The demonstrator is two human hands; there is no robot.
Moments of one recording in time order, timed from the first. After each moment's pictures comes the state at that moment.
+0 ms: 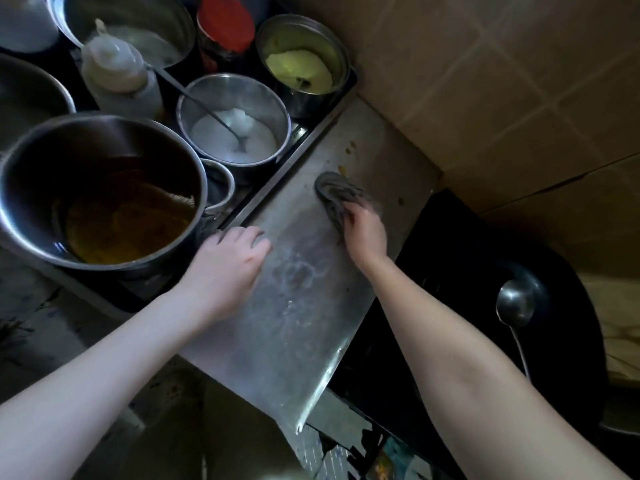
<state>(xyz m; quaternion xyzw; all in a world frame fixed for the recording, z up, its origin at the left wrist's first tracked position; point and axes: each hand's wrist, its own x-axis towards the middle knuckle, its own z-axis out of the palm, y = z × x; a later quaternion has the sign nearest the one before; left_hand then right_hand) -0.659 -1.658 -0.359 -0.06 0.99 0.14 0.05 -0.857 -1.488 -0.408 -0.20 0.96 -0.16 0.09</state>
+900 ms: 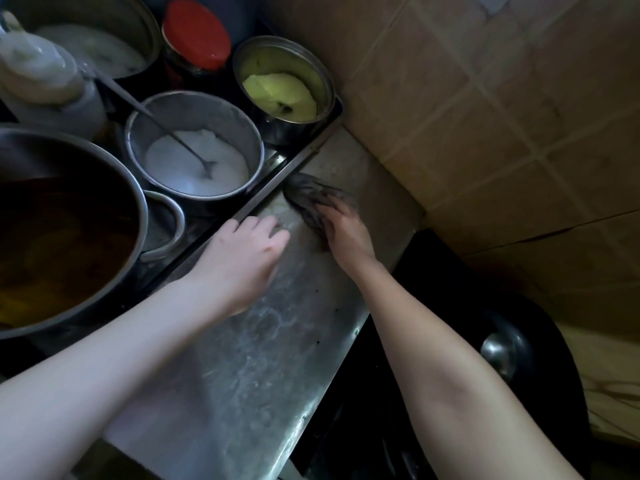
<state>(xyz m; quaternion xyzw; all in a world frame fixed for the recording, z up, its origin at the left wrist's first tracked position) -0.755 -1.646 -0.360 -0.06 0.99 0.14 -0.01 -0.940 -1.502 -0.419 -0.37 0.92 -0.10 0.08</state>
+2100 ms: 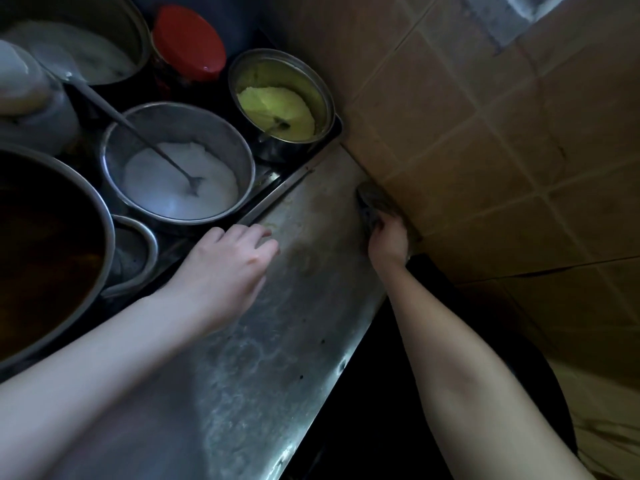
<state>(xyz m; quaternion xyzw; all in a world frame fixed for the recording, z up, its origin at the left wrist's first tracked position) -0.771 -1.659 -0.351 -0.07 0.98 0.19 -0.02 -1.019 -1.476 -0.402 -0.13 0.98 -0.12 0.03</state>
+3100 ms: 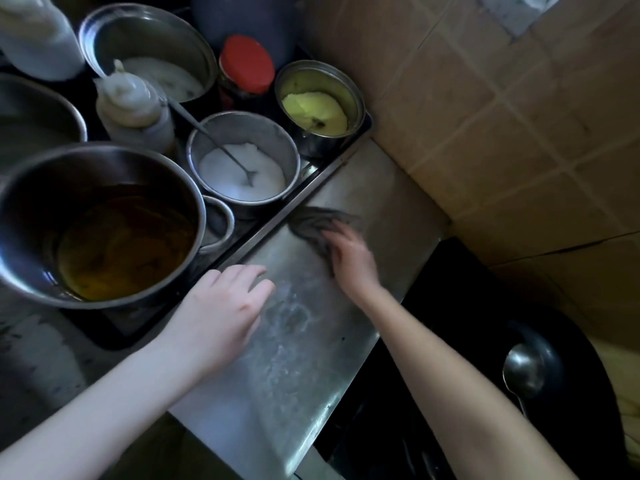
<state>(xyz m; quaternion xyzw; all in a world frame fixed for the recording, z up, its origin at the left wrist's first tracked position) -0.660 -1.651 -0.333 -0.06 0.98 0.17 -0.01 -0.876 -1.510 -0.412 -0.35 0.91 -0.19 0.10</state>
